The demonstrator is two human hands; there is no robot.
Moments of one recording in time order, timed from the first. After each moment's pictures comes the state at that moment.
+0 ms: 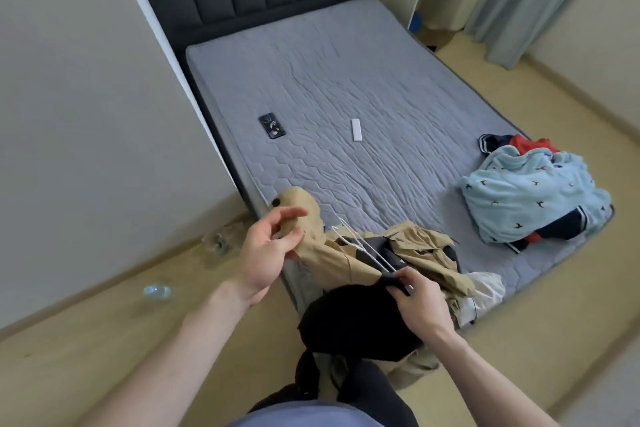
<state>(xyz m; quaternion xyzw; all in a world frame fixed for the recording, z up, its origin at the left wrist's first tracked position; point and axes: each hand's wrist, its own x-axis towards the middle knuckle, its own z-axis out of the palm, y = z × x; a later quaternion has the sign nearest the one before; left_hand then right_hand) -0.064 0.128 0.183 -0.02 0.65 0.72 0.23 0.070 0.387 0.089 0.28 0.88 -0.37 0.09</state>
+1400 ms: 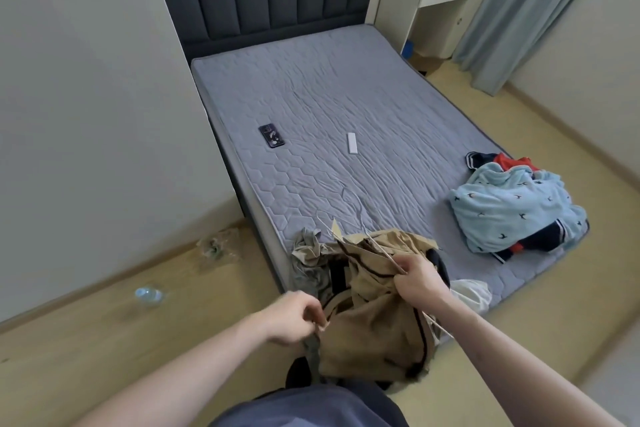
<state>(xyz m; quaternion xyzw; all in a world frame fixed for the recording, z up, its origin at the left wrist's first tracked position) 0.007 0.103 0.098 0.24 0.83 0.26 0.43 0.054 0.369 0.162 0.26 0.89 -0.34 0.18</state>
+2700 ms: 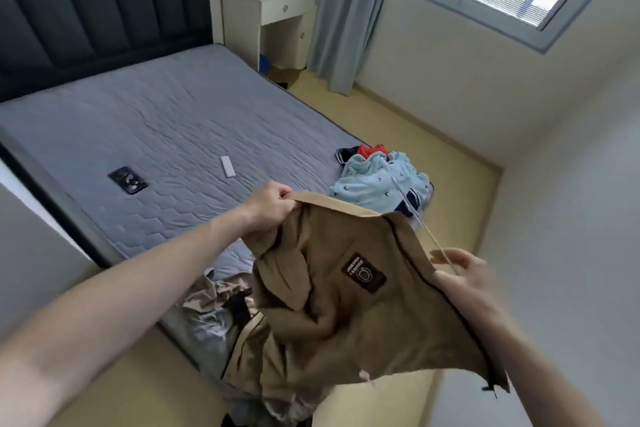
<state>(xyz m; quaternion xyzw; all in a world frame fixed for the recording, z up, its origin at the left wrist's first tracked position) -0.107 0.359 0.227 0.36 0.81 0.36 0.28 0.229 0.526 0.280 0.50 0.79 -0.34 -0.10</state>
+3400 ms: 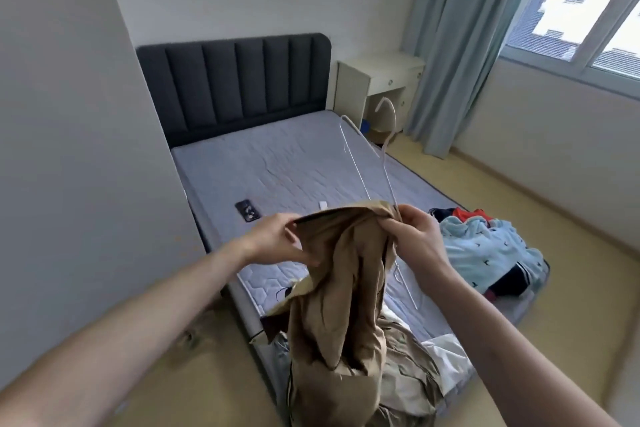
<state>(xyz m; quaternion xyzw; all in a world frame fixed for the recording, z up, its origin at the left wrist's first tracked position) -0.126 0.150 0.274 0.32 0.86 0.34 0.22 0.031 0.371 0.327 0.20 0.72 -0.64 -0.18</state>
